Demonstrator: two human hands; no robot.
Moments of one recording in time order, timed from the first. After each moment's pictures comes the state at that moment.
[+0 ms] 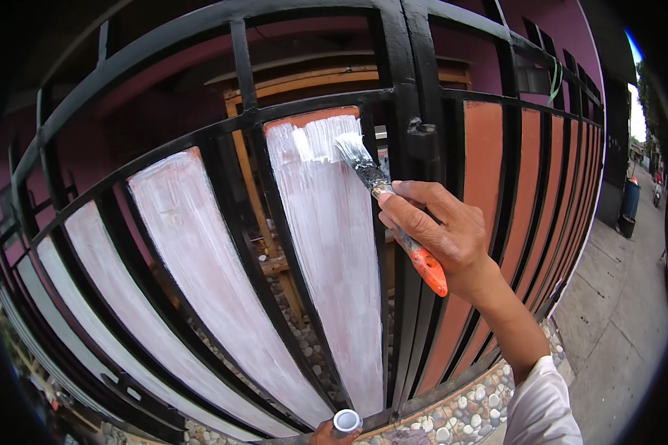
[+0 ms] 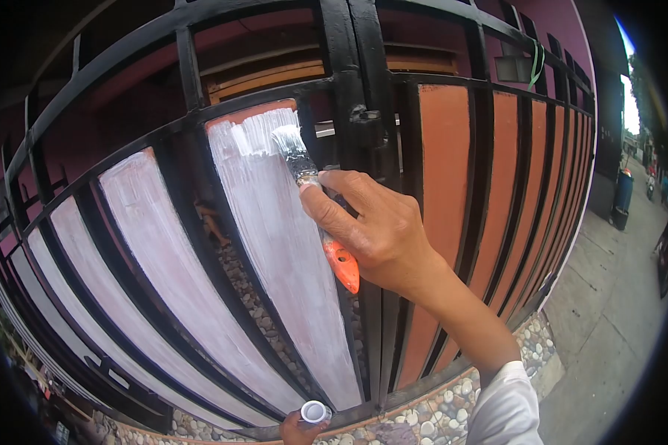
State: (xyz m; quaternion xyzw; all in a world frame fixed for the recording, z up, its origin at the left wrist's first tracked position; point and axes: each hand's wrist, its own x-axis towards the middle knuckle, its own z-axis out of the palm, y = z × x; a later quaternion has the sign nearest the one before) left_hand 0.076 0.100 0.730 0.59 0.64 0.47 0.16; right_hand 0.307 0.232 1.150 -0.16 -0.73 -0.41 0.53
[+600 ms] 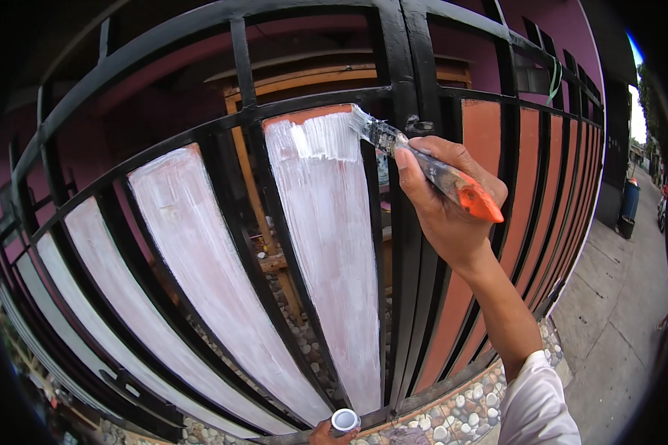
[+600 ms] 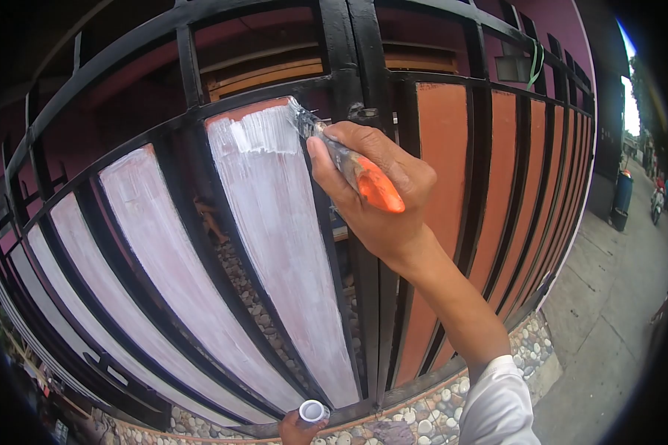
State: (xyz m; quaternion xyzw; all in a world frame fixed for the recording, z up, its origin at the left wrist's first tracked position) left_hand 0.075 0.094 0.723 0.59 0.64 0.46 0.18; right_hand 0.296 0.240 1.176 -0.10 -0.63 -0.24 0.73
